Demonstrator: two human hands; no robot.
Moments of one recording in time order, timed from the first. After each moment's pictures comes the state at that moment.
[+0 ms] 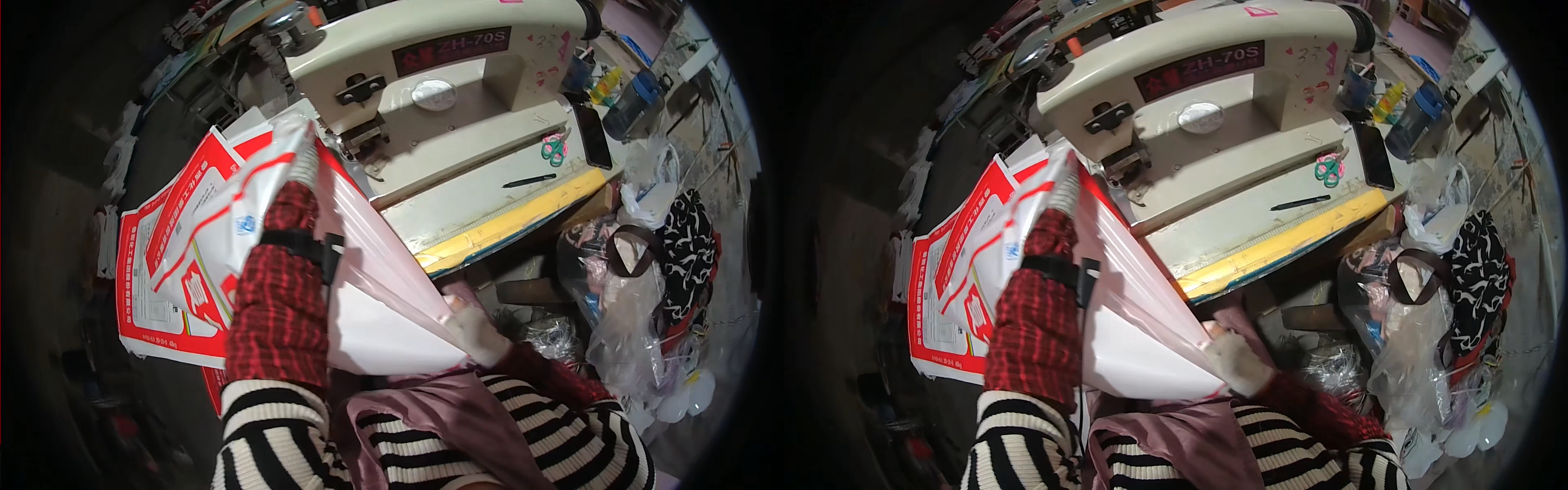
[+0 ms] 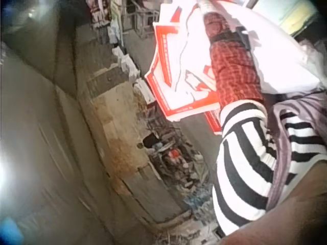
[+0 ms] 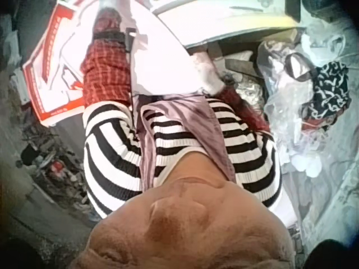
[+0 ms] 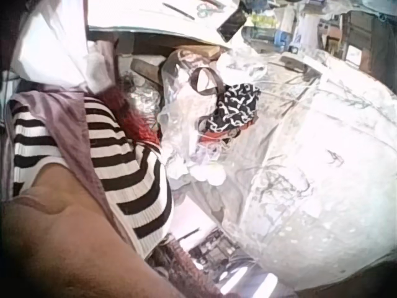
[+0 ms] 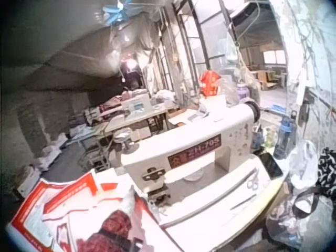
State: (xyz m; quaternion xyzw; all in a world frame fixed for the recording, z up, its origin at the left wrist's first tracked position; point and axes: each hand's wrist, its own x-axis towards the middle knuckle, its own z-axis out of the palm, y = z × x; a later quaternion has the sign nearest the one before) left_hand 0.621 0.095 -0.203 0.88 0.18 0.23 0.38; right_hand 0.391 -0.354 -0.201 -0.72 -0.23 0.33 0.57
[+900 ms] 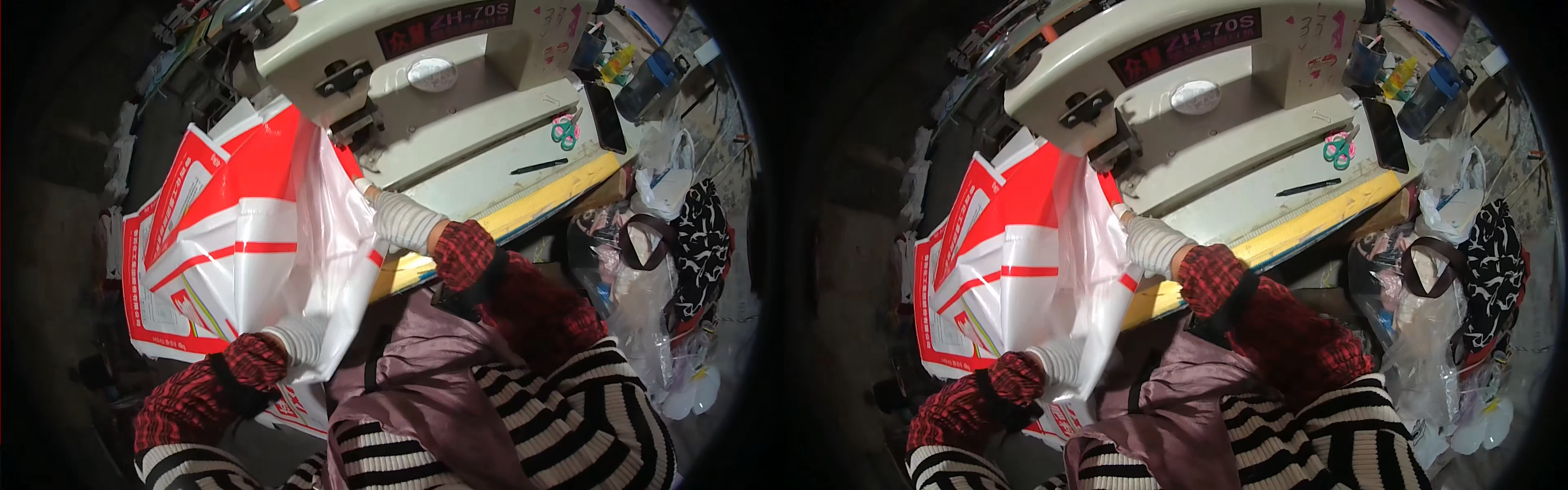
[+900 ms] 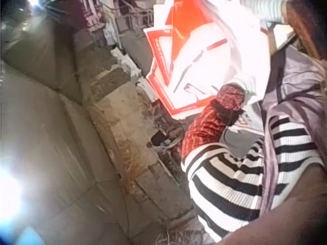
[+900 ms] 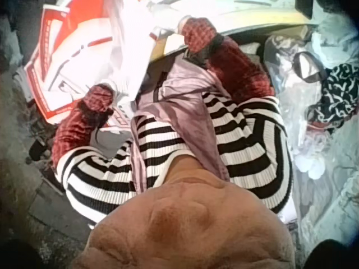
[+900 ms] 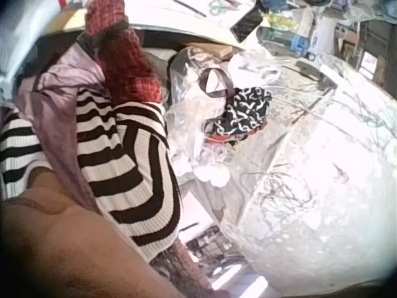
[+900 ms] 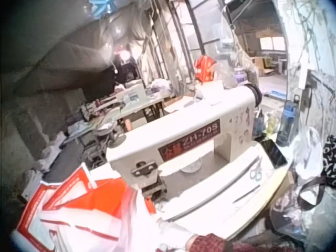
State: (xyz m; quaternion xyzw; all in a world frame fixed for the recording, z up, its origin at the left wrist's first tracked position) left_hand 0.355 -0.049 -0.103 0.88 -0.15 -0.44 0.05; right_hand 0.556 -0.212 -0.167 -0.74 -0.24 0.43 0.47
